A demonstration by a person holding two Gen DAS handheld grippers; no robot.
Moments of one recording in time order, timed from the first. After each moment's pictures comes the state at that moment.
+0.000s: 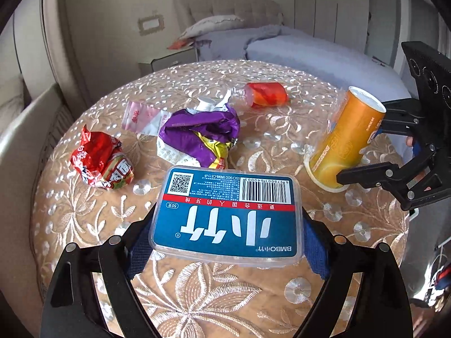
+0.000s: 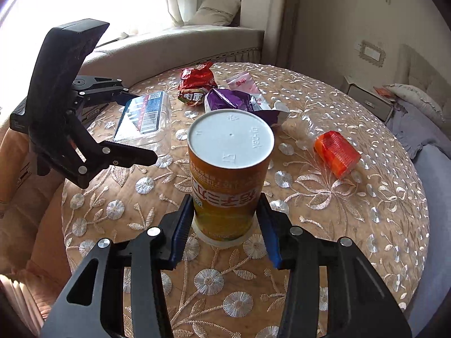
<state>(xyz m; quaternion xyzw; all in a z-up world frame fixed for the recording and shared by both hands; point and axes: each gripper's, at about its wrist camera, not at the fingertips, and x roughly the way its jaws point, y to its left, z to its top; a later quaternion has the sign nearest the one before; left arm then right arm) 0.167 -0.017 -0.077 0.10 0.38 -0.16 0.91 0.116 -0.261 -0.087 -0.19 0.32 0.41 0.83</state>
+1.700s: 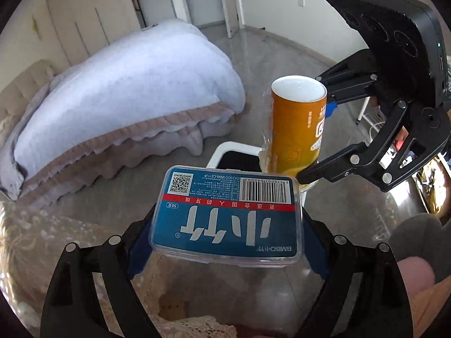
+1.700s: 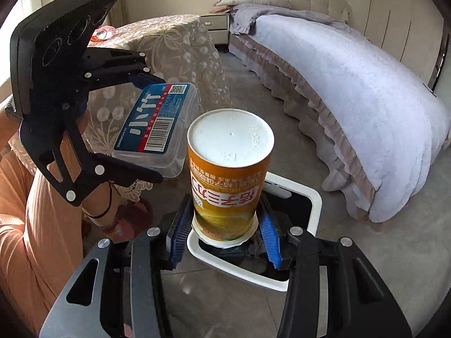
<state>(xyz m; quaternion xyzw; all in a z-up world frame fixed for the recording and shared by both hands) 0.103 -0.484 -0.196 0.36 0.28 -0.57 0.68 -0.028 -0.651 -0.216 -0.03 0.43 0.08 0.90</state>
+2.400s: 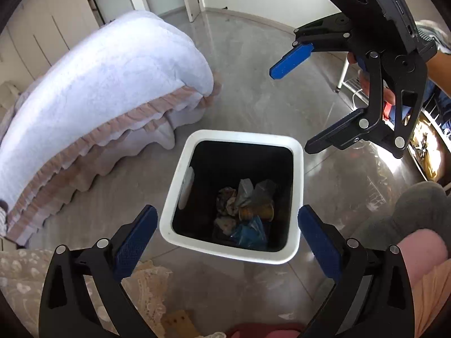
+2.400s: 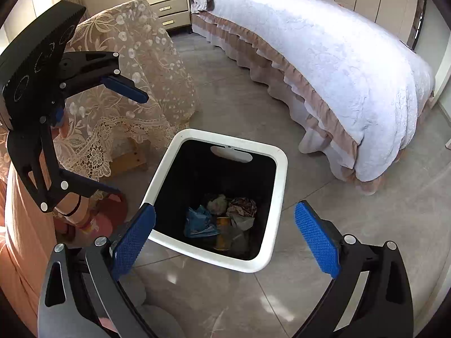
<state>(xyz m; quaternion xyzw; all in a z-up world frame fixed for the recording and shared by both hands) 0.110 -0.522 -0.234 0.41 0.29 -0.61 0.62 -0.031 -0.705 -0.249 0.01 0.47 0.02 0.88</state>
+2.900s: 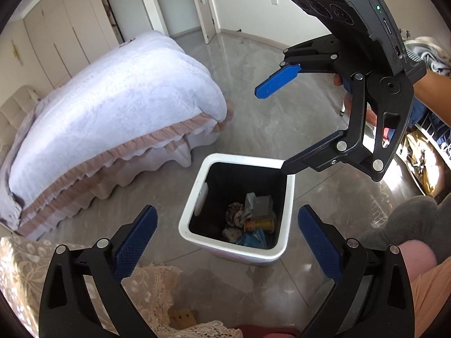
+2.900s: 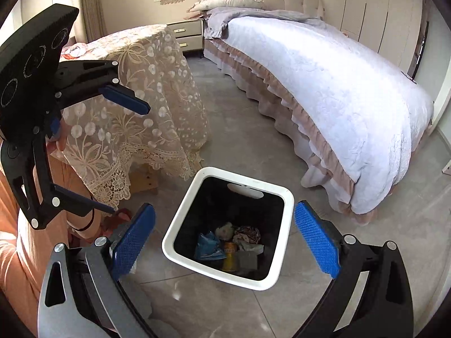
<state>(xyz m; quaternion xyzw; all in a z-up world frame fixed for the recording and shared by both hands) 0.090 -0.471 -0.170 0.37 0.25 -0.60 0.67 -0.037 -0.666 -0.190 -0.02 0.40 0.03 0.92</state>
